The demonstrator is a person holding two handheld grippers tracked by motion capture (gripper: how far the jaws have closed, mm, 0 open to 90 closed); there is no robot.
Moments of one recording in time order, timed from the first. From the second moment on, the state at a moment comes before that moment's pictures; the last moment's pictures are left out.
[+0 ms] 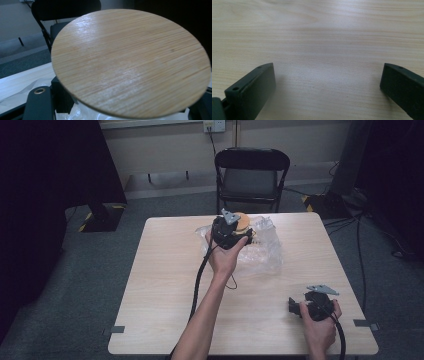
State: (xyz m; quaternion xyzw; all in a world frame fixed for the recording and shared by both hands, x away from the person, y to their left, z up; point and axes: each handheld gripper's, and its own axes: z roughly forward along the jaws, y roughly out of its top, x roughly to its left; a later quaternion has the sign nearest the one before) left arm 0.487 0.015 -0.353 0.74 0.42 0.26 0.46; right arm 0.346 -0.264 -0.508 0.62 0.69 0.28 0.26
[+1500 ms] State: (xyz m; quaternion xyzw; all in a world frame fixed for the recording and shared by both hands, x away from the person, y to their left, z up) left arm 0.522 -0.008 -0.418 0.76 0.43 0.25 0.42; right arm 0.346 -0.264 -0.508 0.62 0.69 0.28 0.26
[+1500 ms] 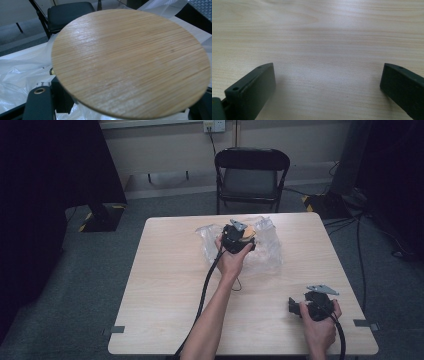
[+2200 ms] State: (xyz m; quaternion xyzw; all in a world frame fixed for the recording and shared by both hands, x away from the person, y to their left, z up) left arm 0.522 -0.010 -0.424 0.77 0.43 0.24 0.40; right arm 0.346 -0.264 -0.508 0.62 0.69 0.28 0.26
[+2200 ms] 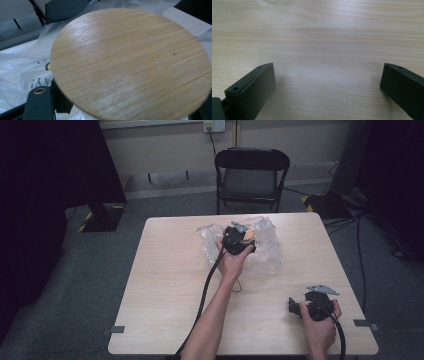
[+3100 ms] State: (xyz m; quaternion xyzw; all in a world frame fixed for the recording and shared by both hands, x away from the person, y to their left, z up) left arm 0.521 -0.007 -0.417 0.76 0.46 0.22 0.40; right arm 0.346 -0.264 -0.508 0.62 0.69 0.28 0.26
